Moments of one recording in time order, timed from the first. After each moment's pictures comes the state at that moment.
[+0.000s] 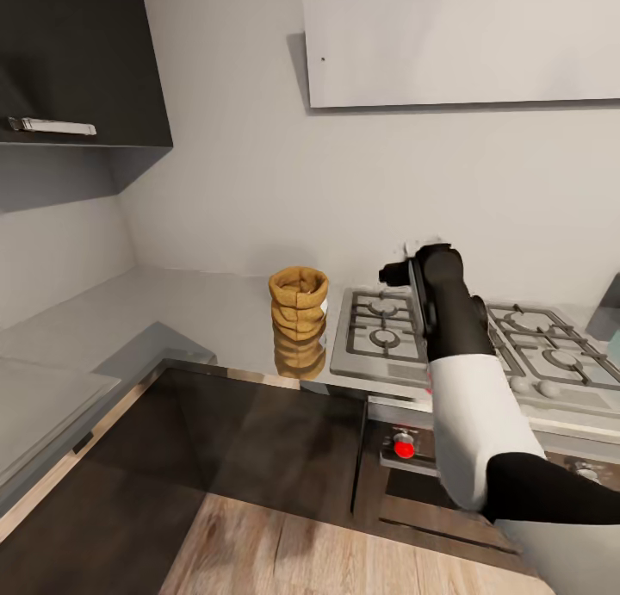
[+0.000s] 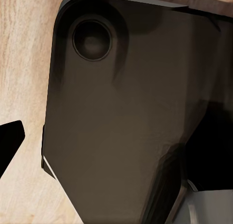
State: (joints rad) left arm 0.00 -0.03 0.02 -0.06 0.17 -0.05 -0.01; right arm -1.17 0.17 -0.10 -1.13 0.44 1.04 0.11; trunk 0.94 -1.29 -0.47
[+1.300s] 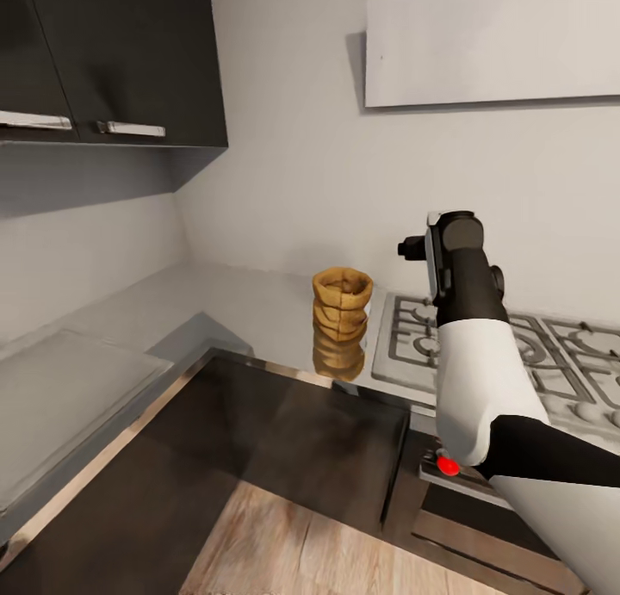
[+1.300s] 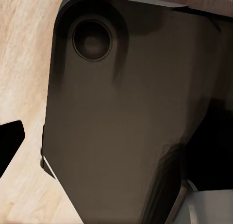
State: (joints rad) left arm 0.00 -0.03 0.02 -0.06 0.17 -0.05 -0.01; right arm -1.30 0.17 -0.22 -1.06 0.45 1.04 0.00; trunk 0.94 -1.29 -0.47
